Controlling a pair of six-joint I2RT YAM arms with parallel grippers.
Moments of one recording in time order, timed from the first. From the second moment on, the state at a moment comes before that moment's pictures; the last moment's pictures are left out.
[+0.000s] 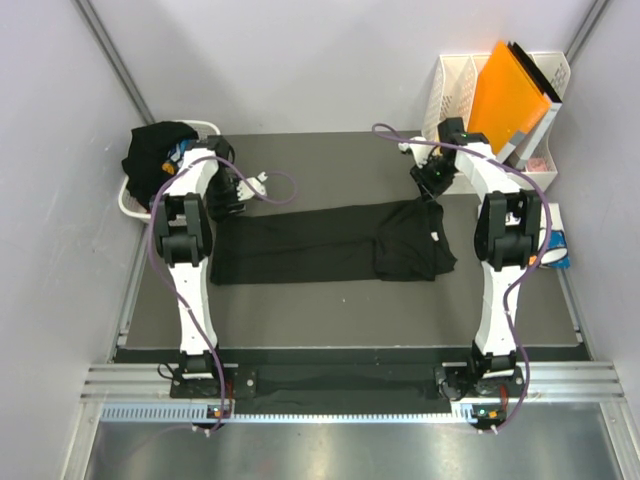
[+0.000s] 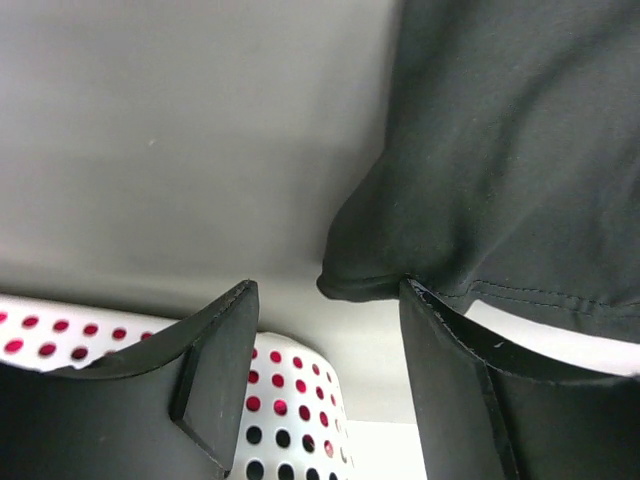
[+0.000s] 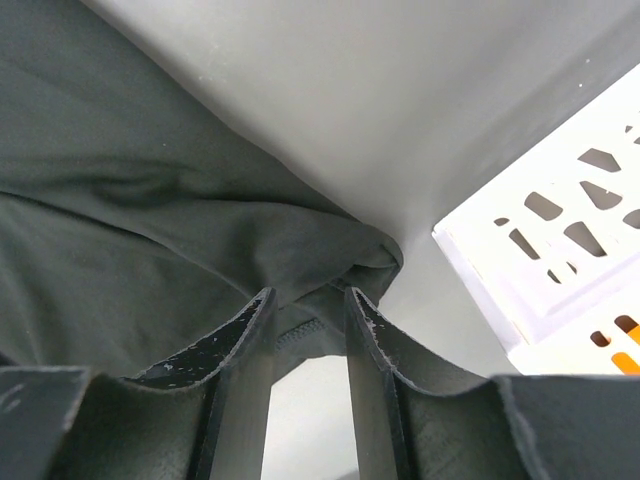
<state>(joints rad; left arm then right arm) 0.02 2.35 2.07 -1.23 0.04 1.35 0.10 2.22 1.94 -0.93 -0.28 -0.68</state>
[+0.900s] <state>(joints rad) 0.02 2.43 2.15 -1.31 0.03 1.38 0.07 2.30 1.96 -0.91 -0.30 -0.62</state>
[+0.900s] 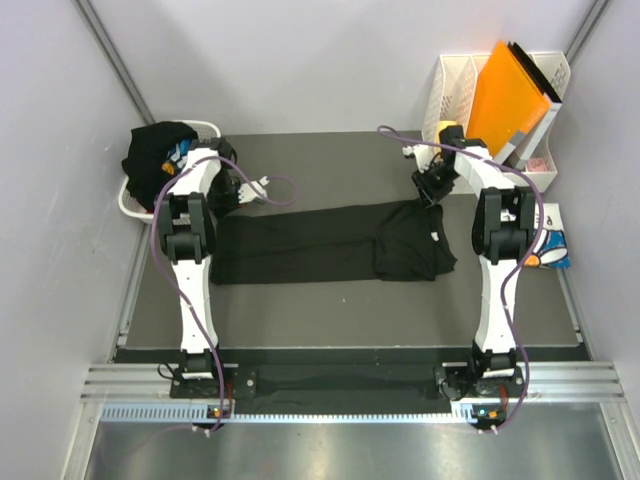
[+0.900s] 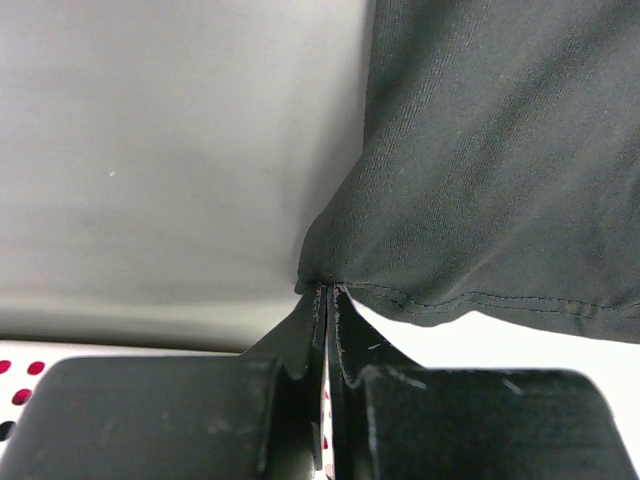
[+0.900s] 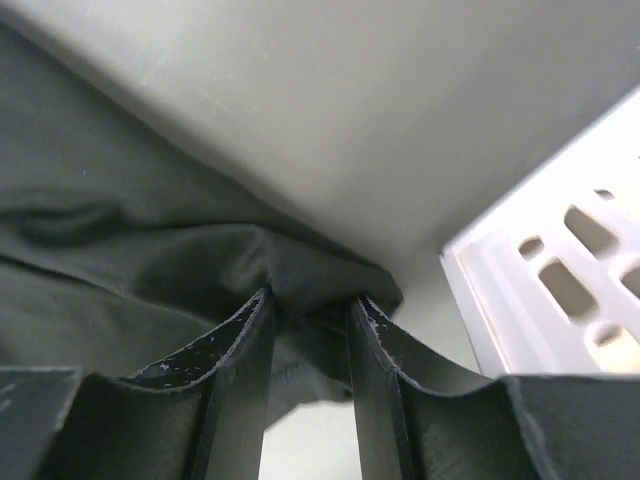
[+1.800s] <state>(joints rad) 0.01 2.43 2.13 -1.31 -0.04 1.35 0.07 2.33 2.01 -0.95 -0.26 -0.70</state>
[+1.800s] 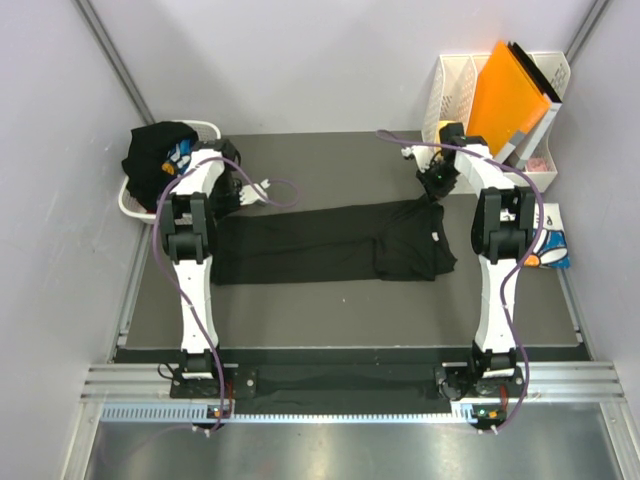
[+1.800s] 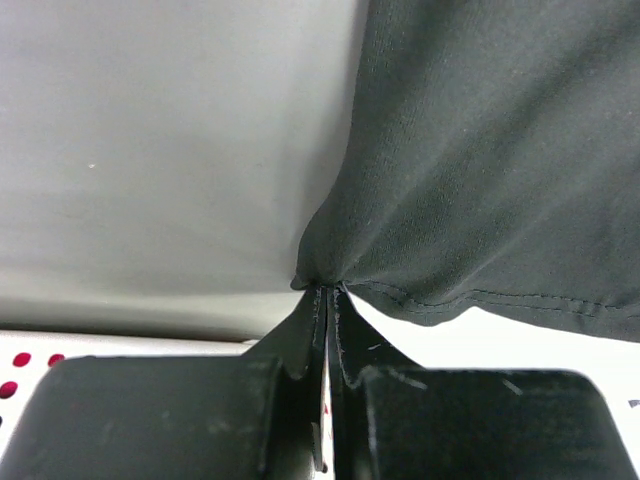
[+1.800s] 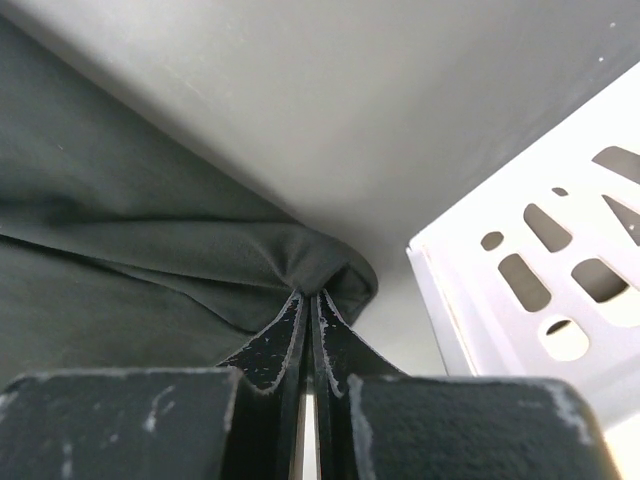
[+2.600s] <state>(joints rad) -0.04 2.41 2.06 -1.23 -0.22 1.28 0.06 2.31 1.96 -0.98 -0.18 -0.85</state>
